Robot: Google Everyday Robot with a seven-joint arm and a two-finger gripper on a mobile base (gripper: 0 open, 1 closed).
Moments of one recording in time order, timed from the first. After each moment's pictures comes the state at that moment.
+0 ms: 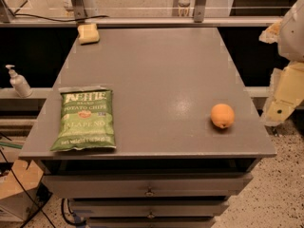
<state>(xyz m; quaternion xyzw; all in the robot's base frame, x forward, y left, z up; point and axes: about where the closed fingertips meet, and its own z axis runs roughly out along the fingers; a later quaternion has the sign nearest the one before) 0.438 -0.216 0.978 -0.60 0.78 -0.04 0.16</state>
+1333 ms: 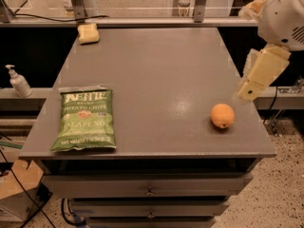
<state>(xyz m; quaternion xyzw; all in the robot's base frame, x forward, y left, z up) 0.472 -0.170 1.004 -0.62 0.74 -0.02 0.28</state>
